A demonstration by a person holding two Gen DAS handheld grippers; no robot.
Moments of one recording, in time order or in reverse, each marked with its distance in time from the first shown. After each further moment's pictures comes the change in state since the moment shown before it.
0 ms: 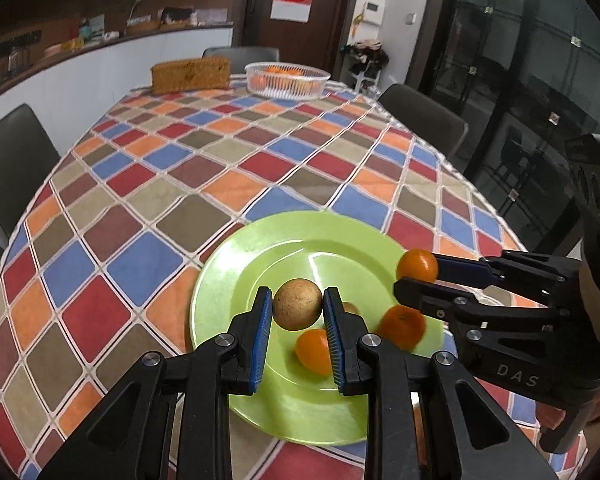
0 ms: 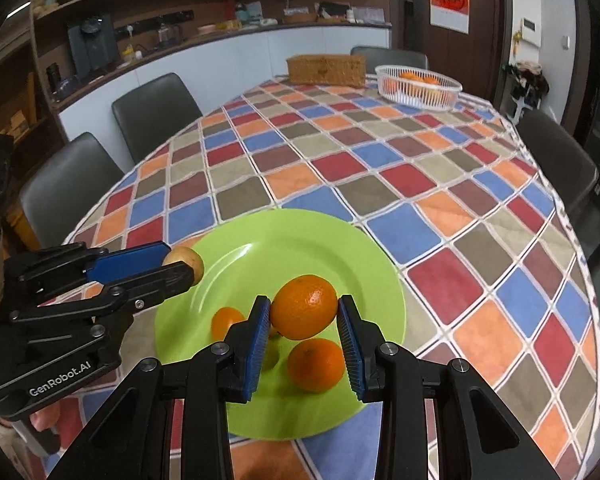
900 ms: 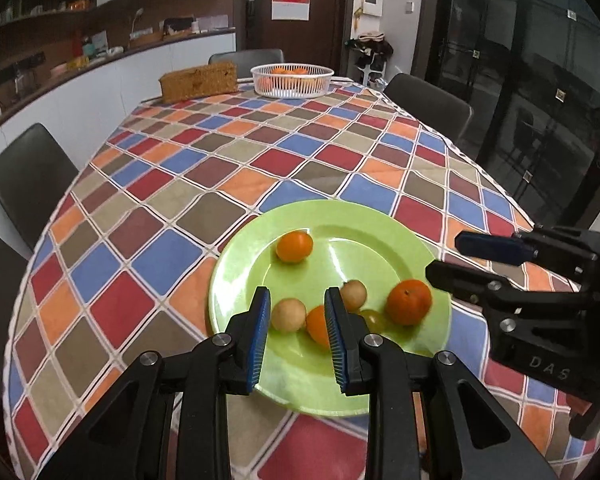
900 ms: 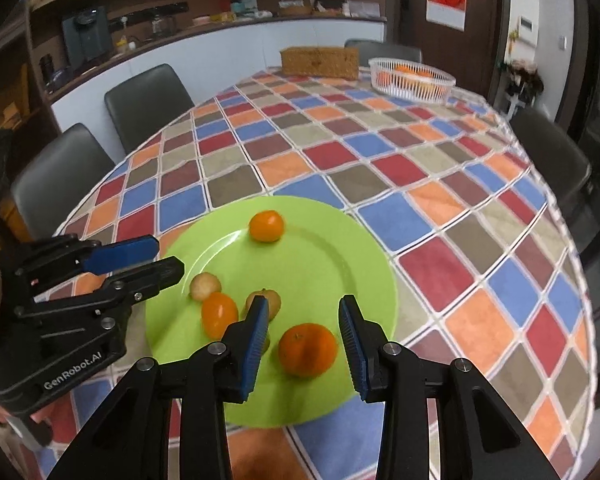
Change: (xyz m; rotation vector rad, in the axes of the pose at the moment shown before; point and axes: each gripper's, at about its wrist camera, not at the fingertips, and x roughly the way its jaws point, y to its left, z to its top) left arm -0.028 -0.016 -0.014 0.075 -0.013 0.085; right arm -0.023 0.008 -0.012 -0.050 -0.021 -0.060
